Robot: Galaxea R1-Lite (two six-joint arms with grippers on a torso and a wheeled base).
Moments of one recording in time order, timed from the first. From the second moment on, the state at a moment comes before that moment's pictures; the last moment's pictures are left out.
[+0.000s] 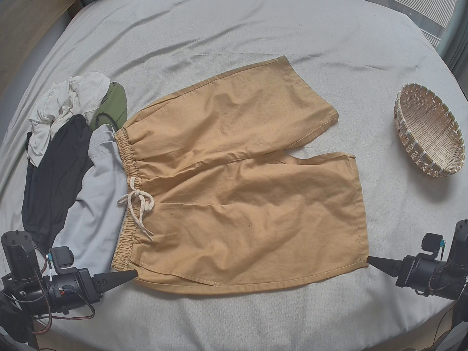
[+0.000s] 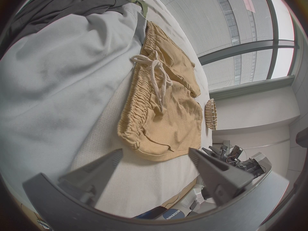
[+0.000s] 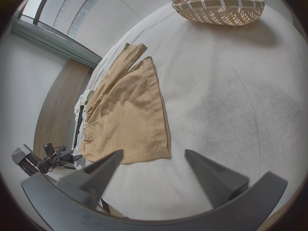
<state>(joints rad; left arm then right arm) -0.10 1.42 -0.02 -0.94 -0.61 -0.60 0.23 1.38 -0.02 -0.95 0.27 0.51</state>
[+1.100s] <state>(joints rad) -0.10 1.51 -0.07 -0.96 -0.60 -0.59 0.23 1.45 -0.06 -1.00 0.28 0.51</state>
